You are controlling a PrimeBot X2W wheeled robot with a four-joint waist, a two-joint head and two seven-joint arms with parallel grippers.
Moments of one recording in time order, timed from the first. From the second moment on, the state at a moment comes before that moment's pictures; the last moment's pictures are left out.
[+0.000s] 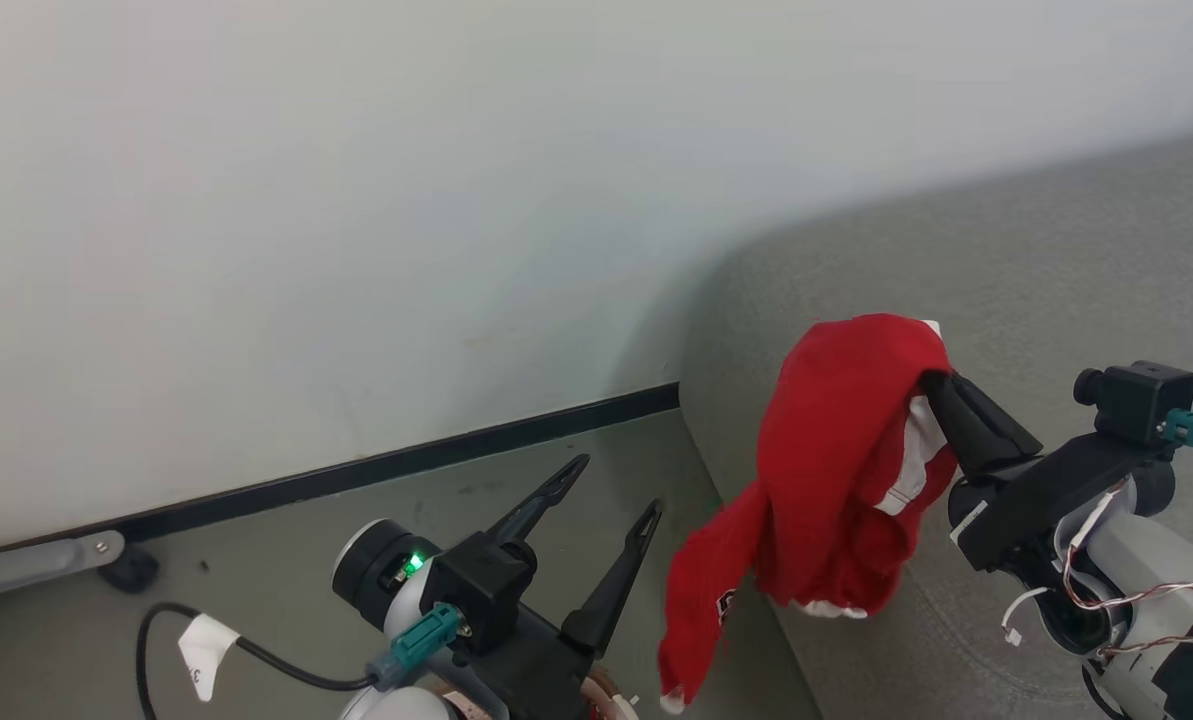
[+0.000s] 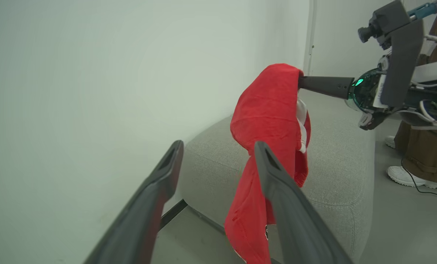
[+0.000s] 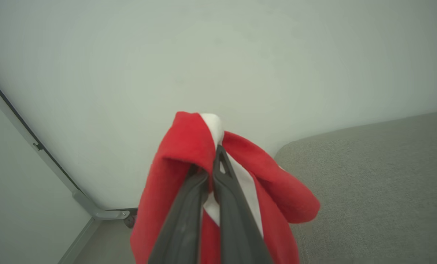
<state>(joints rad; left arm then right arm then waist) -0.40 0.18 -0.66 0.17 -0.40 -0.05 -0.11 -0.73 -0.52 0.92 0.50 1.13 0.12 -0.25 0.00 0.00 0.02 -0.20</state>
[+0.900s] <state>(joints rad) -0.37 0.13 -0.75 0.11 -0.37 -0.05 -0.09 -0.72 -0.58 0.80 0.39 1.02 0.12 -0.25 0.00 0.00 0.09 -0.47</state>
